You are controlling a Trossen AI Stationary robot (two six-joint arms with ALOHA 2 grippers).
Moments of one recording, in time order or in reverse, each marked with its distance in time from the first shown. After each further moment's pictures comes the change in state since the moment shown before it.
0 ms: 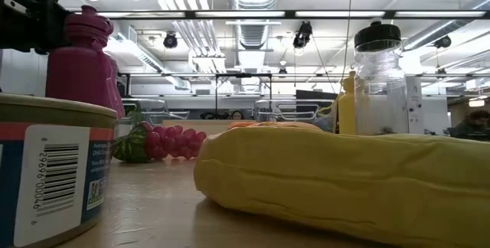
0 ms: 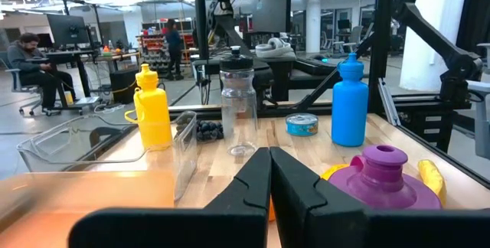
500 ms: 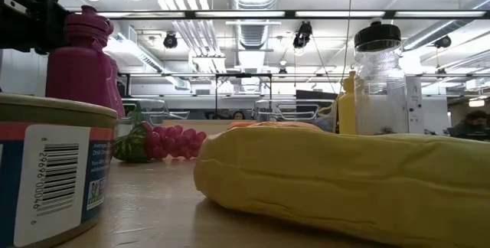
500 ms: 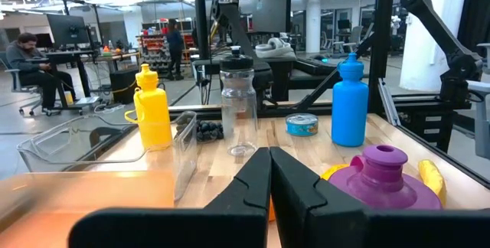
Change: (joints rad) left arm 0.000 0.000 0.000 0.000 0.000 0.000; right arm 0.001 0.161 0.032 -0.025 -0.191 -0.023
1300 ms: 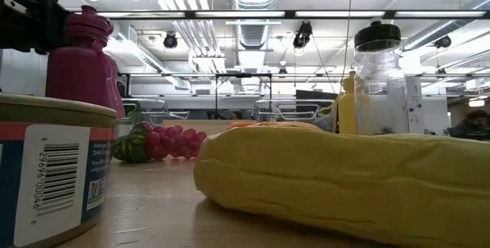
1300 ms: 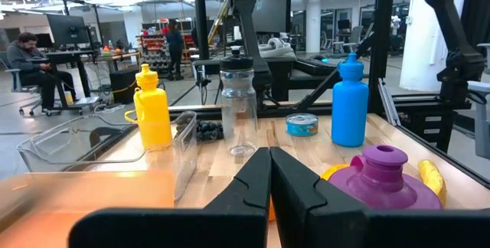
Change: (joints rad) left arm 0.000 0.000 0.000 0.000 0.000 0.000; right arm -0.399 0.171 0.274 -1.216 -0.973 0.864
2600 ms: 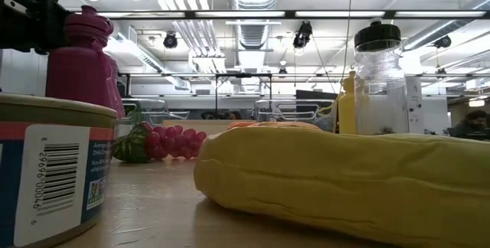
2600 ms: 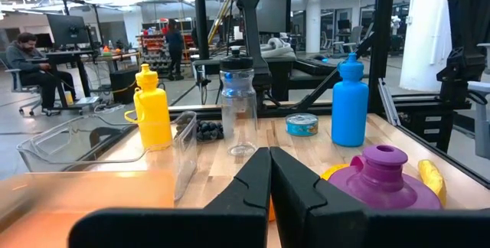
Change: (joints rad) left arm 0.000 0.000 0.000 0.000 0.000 0.000; right arm -0.054 0.188 0.127 -0.242 -0.174 0.007
